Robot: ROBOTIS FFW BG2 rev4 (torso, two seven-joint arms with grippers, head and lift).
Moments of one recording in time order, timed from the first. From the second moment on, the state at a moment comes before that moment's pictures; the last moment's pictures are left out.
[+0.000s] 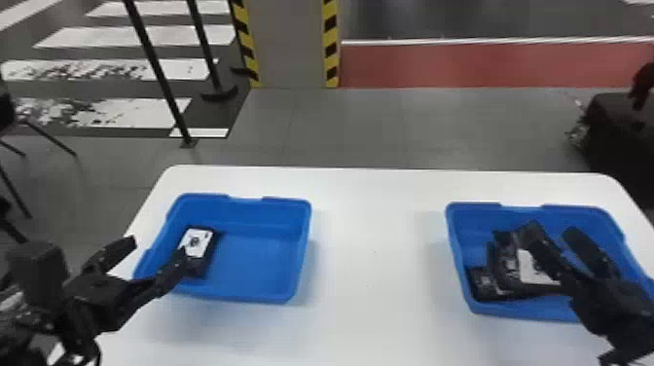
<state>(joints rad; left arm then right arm) 0.38 0.06 0.48 -2.03 0.04 0.38 -0.58 0.33 -0.03 -0.24 -1.78 -0.50 0.08 0.52</state>
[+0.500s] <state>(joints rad) 0.16 0.14 0.39 -1.91 -0.10 0.76 -0.53 0.34 -0.02 -0.24 -1.79 -0.51 0.11 0.54</state>
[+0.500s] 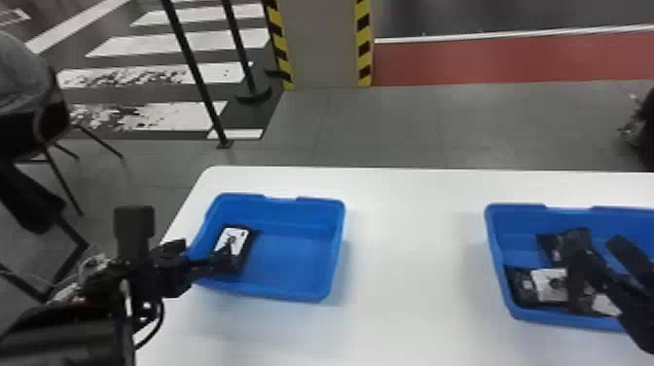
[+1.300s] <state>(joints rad) -0.04 0.15 0.28 -1.76 -0.24 0.94 -0.53 0.34 -0.02 -0.23 -1.79 -0.51 0.12 0.55</state>
